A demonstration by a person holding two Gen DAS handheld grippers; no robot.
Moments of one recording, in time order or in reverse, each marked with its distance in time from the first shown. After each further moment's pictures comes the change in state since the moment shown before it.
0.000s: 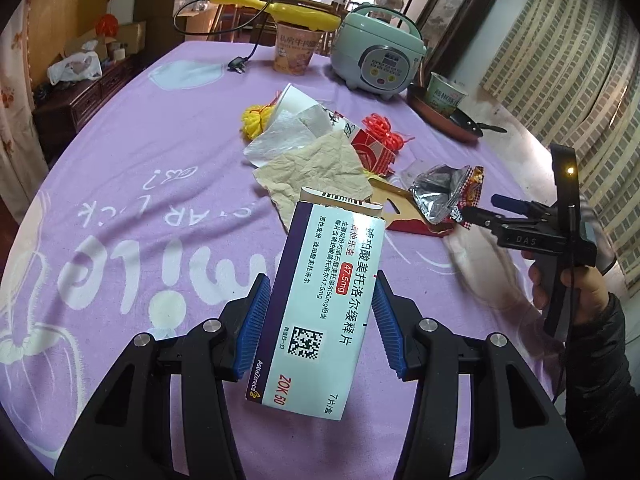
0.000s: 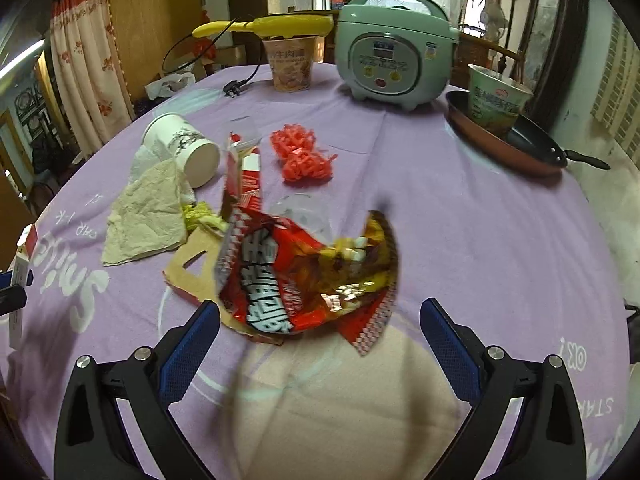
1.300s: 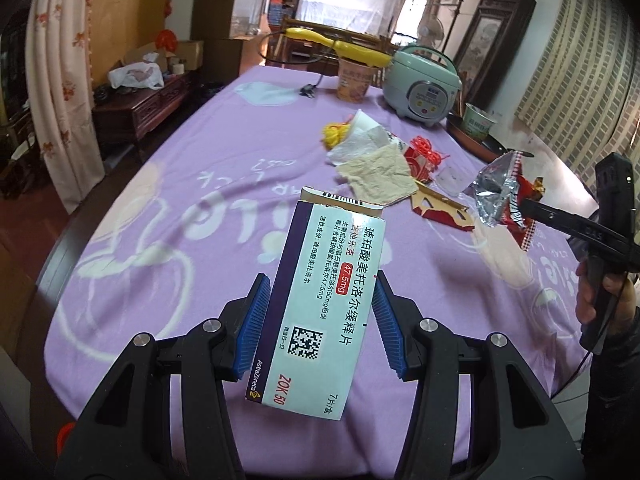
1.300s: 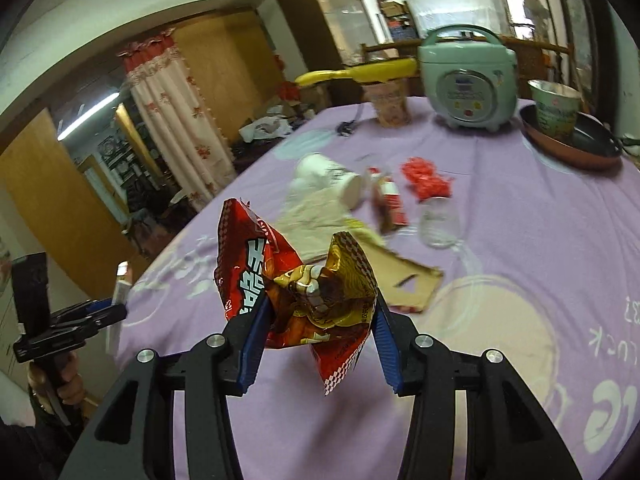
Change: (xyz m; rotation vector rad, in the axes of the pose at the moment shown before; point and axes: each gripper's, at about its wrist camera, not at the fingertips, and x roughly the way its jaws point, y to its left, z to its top) left arm -0.107 0.028 -0.074 -0.086 -0.122 0.171; right arm -0.092 0.055 -0.031 0.045 -0.126 0.430
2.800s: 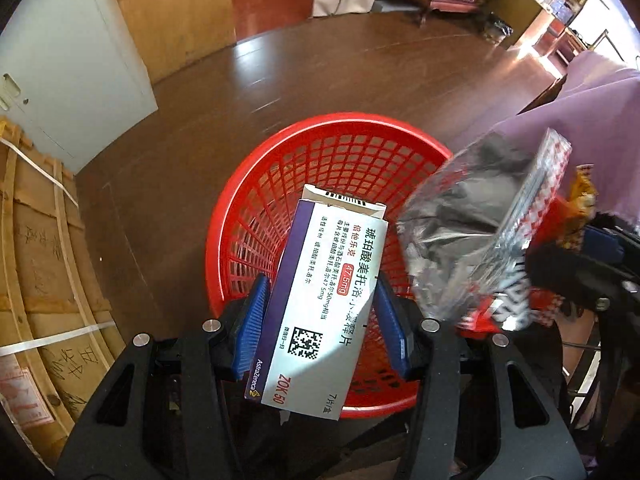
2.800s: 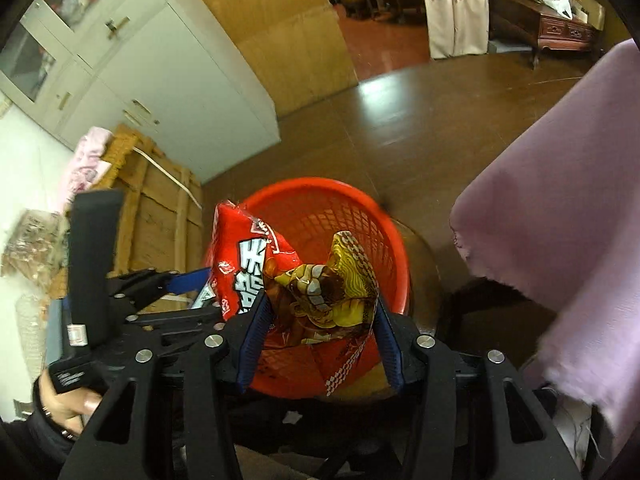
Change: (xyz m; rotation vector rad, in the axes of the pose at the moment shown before) left arm -0.108 0.336 -0.362 -0.746 0.315 0.523; right arm 0.271 0.516 -0.273 -0.581 0.704 0.384
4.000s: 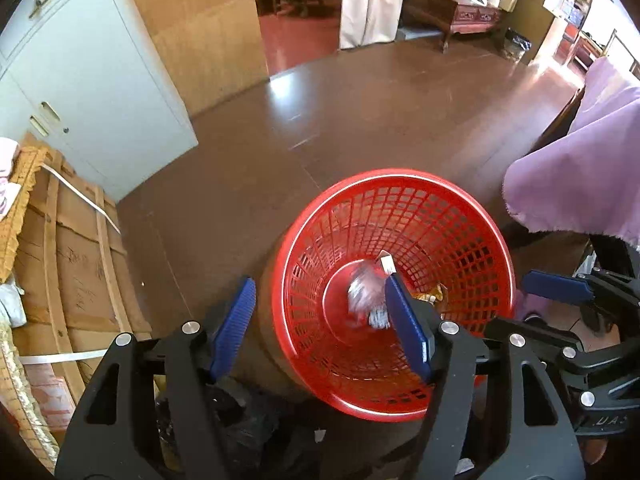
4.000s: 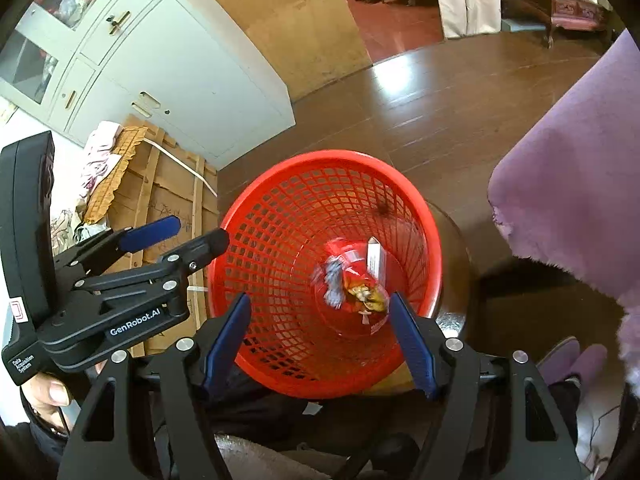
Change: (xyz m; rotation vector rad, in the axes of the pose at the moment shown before) left arm -0.038 -0.014 0.014 0.018 -0.127 0.158; right arm 0.025 -0.007 -0.016 0.010 0.037 0.089
